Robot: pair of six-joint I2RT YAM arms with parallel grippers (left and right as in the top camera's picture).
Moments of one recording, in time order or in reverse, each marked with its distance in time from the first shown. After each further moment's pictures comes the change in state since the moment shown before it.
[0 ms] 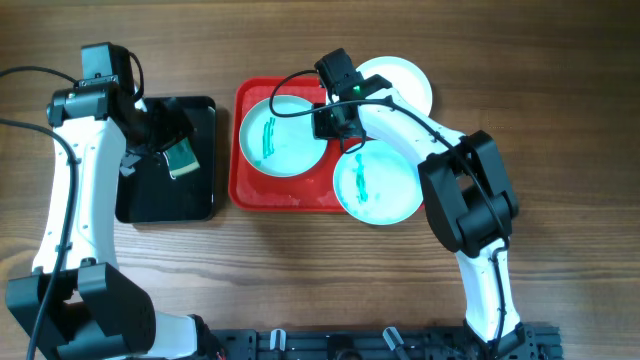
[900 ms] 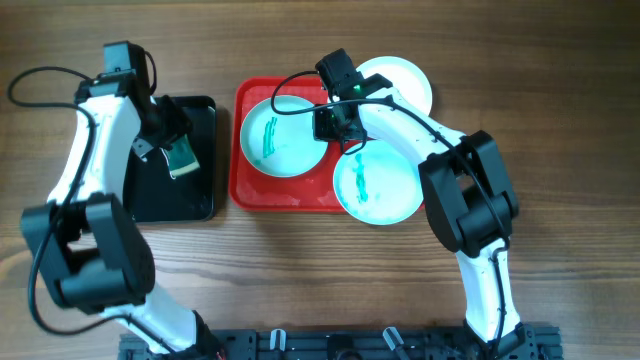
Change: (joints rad) left arm 0.000 0.230 0.000 0.182 -0.039 -0.055; right arm -0.001 0.000 0.004 -0.029 -0.015 0.040
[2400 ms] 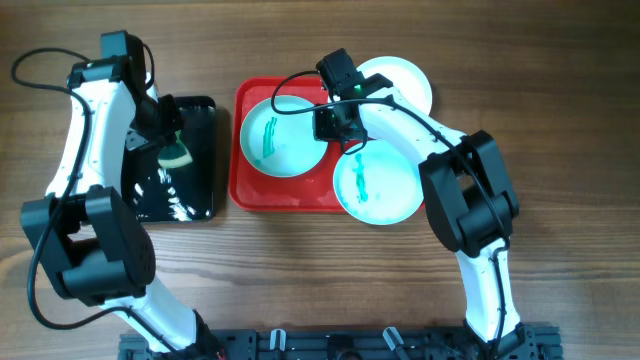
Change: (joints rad) left arm 0.000 0.035 0.137 -0.208 0.003 0.206; right arm -0.002 0.000 0.000 -0.001 -0.011 -0.005
